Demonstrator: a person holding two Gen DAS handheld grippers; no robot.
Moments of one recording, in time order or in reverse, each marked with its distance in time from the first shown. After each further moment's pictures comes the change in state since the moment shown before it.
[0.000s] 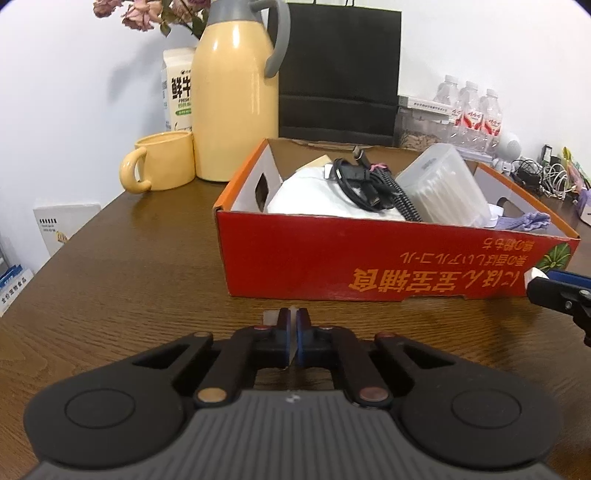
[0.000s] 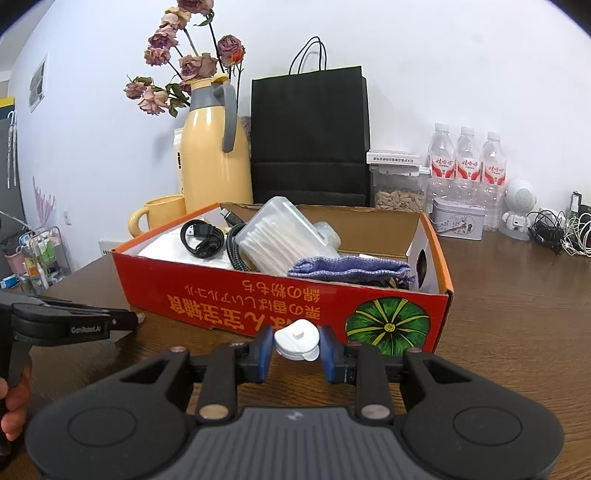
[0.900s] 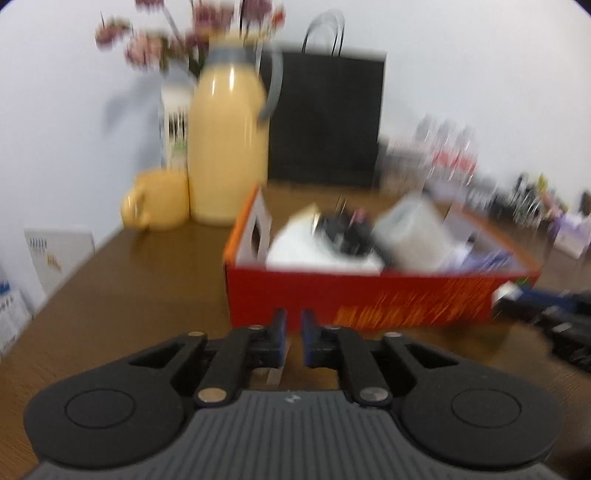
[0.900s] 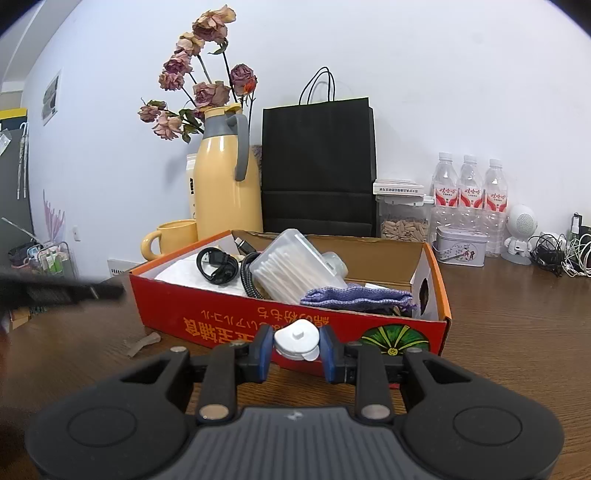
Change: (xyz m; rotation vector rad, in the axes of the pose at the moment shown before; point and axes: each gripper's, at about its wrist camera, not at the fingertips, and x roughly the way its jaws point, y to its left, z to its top) left arm -0.025 0.011 0.015 -0.003 -0.056 -0.056; right arm -0.018 0.005 0.003 -0.019 -0.090 0.020
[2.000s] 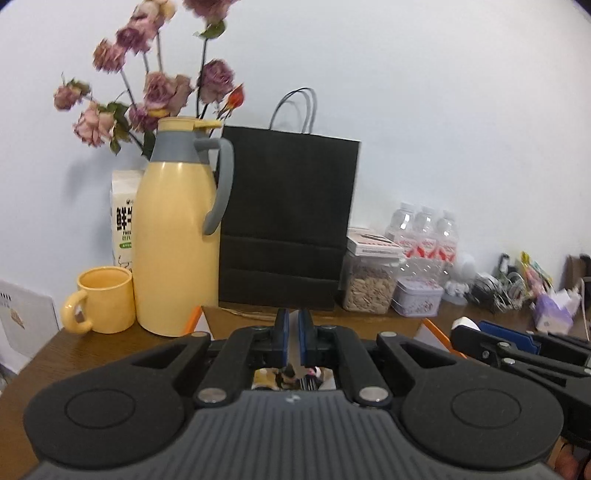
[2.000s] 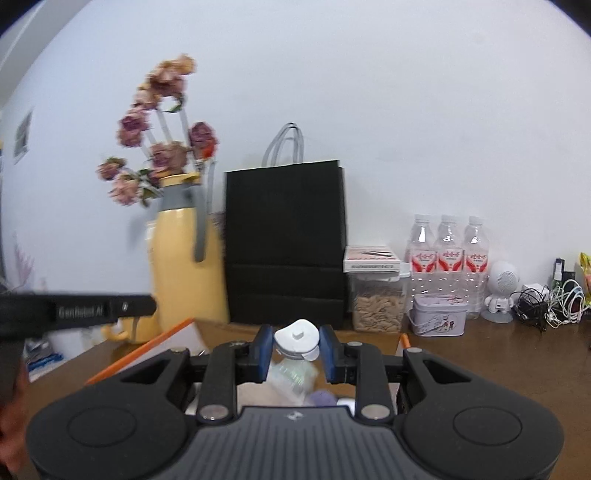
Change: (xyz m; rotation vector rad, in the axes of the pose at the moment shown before) left arm 0.029 -0.036 0.097 -0.054 -0.261 -0.094; right arm 0.039 -0.018 0.084 0.048 -0.151 -0.113
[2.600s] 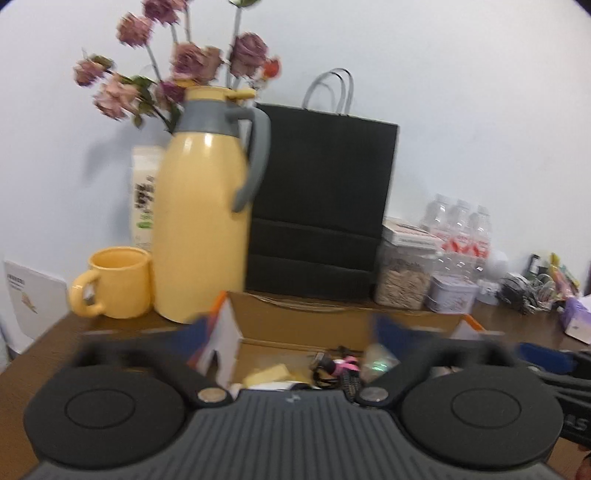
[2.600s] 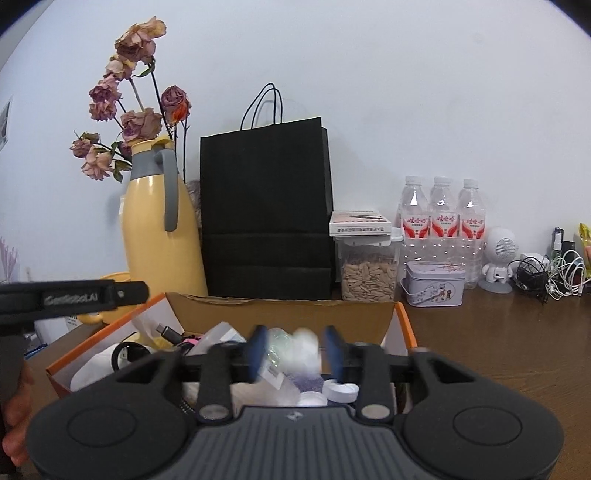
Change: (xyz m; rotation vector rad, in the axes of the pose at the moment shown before) left arm 0.021 0.020 -0.019 -0.016 -0.005 0.090; right arm 0.033 -0.011 -0.024 0.021 0.081 -0.028
